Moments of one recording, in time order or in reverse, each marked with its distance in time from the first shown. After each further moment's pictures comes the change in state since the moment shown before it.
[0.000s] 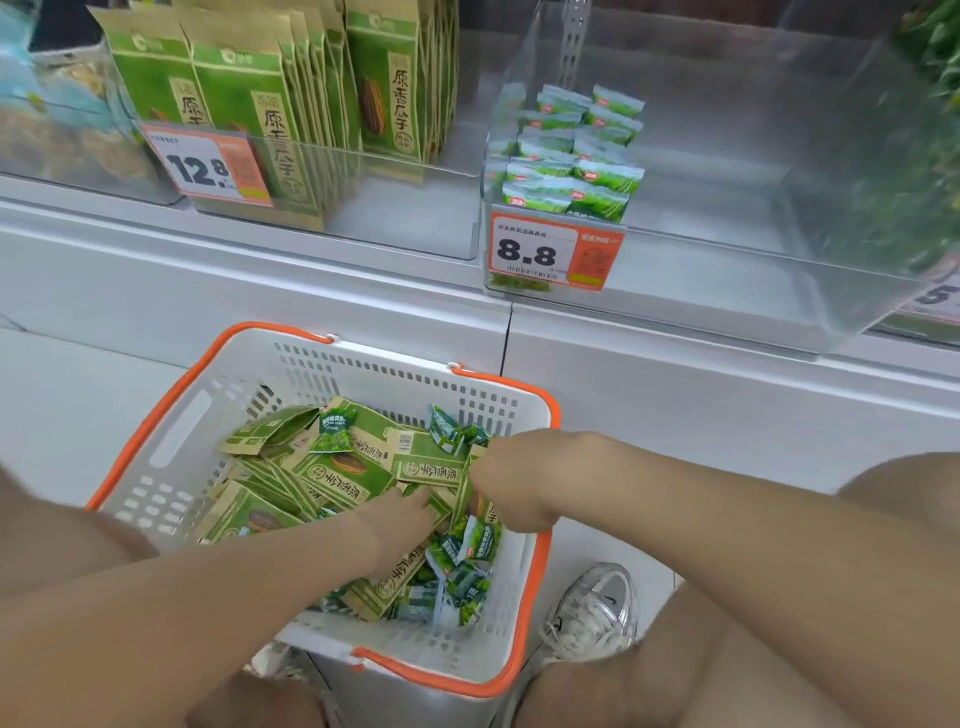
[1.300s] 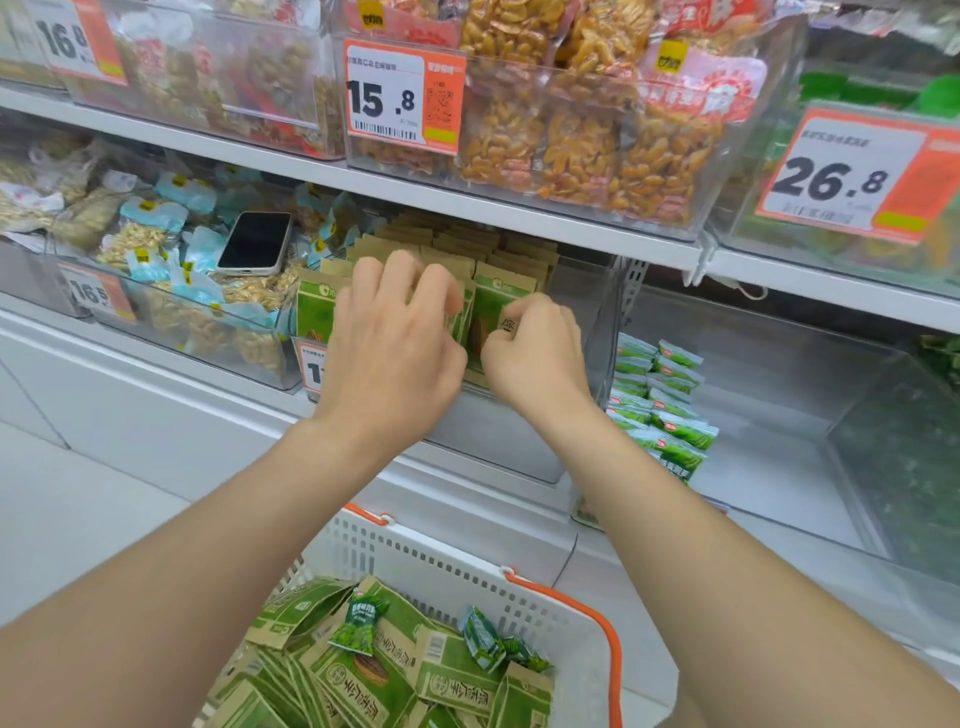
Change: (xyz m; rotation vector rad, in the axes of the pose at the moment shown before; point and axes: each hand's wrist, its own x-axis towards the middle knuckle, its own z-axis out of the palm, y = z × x) left_hand -0.159 -0.192 -0.212 -0.275 1.724 -0.488; right_hand 0.021 0.048 -0.244 0.953 1.257 0.474
